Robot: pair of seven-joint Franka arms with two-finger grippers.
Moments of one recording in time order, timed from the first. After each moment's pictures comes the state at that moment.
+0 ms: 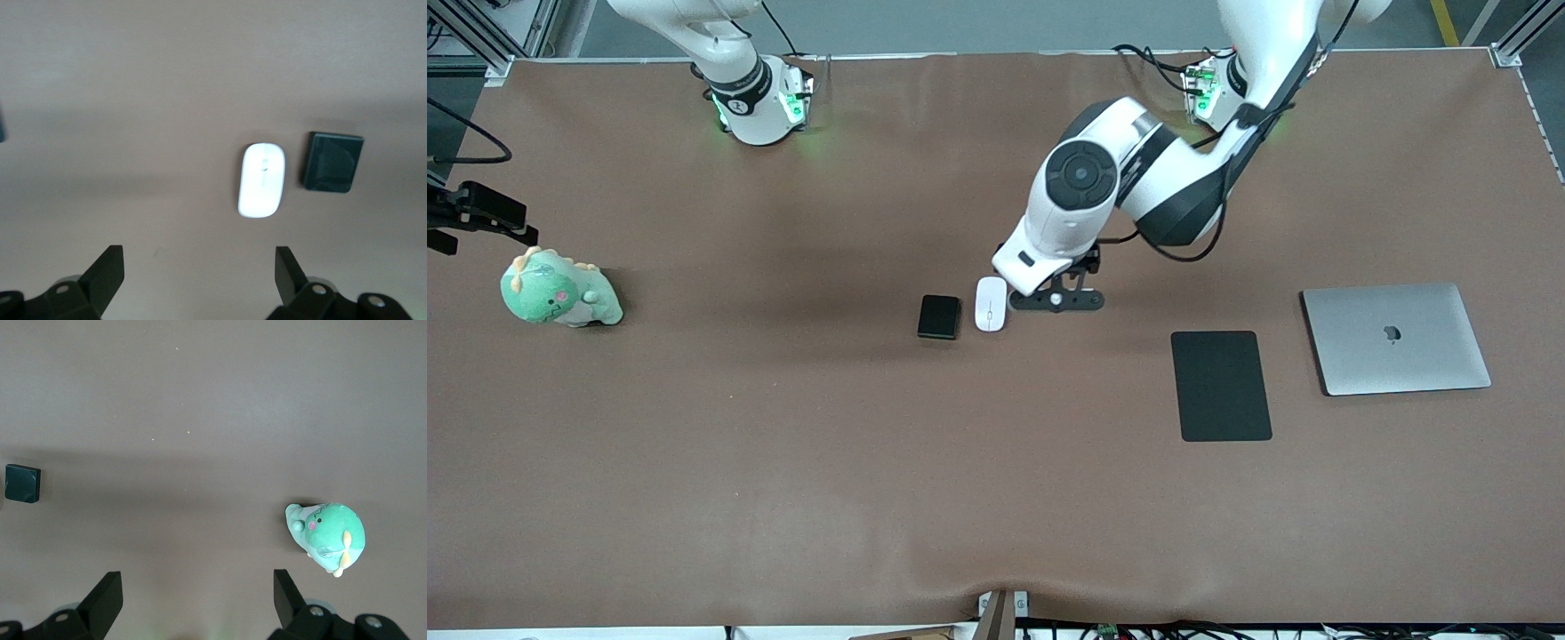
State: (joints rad) left arm -0.45 0.53 -0.35 -1.49 0.02 1.93 -0.77; right arm 0.03 0.07 -0.14 -1.46 0.02 1.46 -0.19
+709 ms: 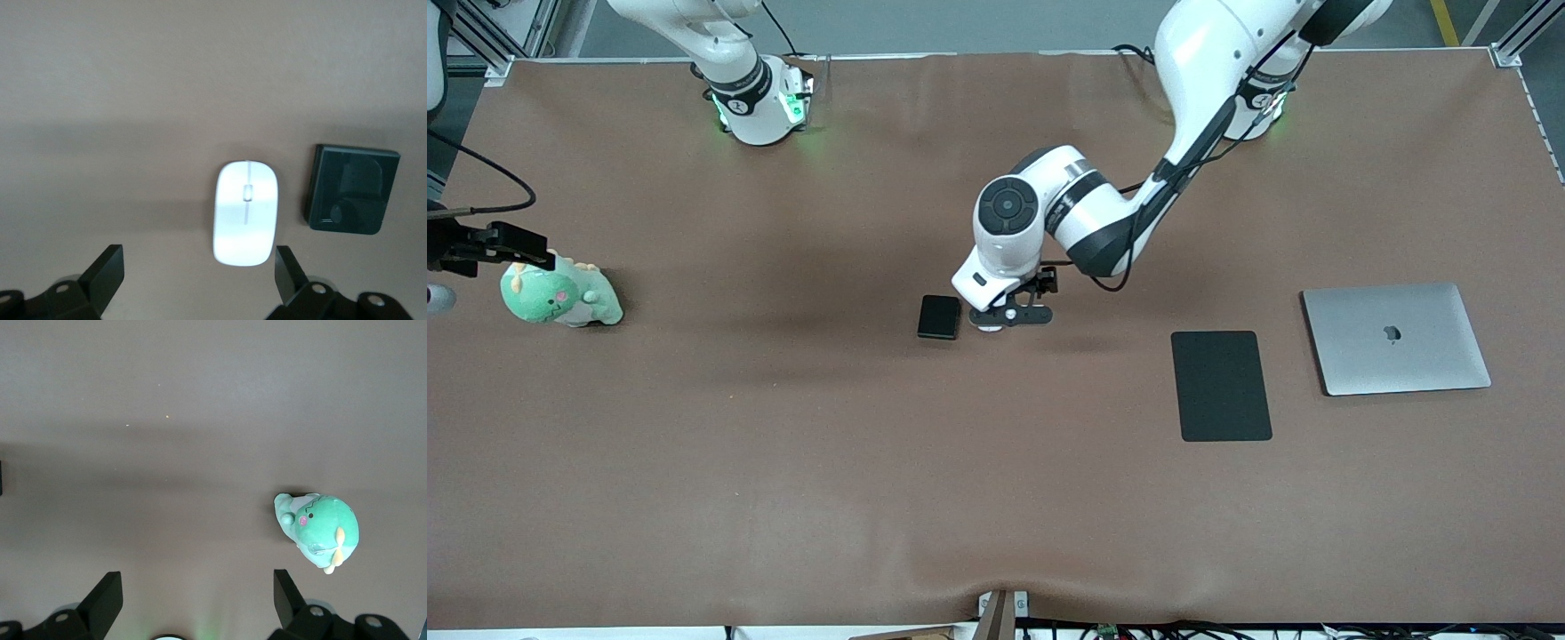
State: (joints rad) left arm -0.56 0.72 -0.35 -1.47 0.18 2.08 -0.91; right arm 0.03 0.16 -0.14 -1.46 -0.03 1.46 -0.19
